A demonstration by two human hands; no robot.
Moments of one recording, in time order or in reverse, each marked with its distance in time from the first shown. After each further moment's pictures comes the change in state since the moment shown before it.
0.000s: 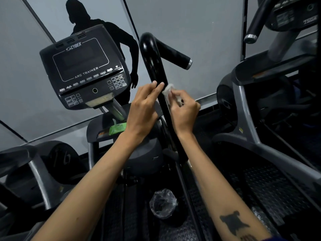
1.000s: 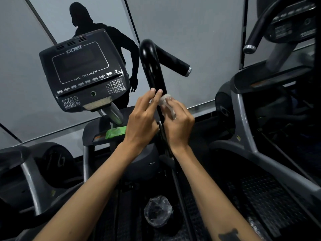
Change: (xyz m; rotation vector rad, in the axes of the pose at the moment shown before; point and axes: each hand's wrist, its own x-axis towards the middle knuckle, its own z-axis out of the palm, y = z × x) left_hand -0.010 0.006 0.008 0.025 0.005 -0.016; right_hand -0.014 0.009 0.000 -0.093 -0.051 -0.197
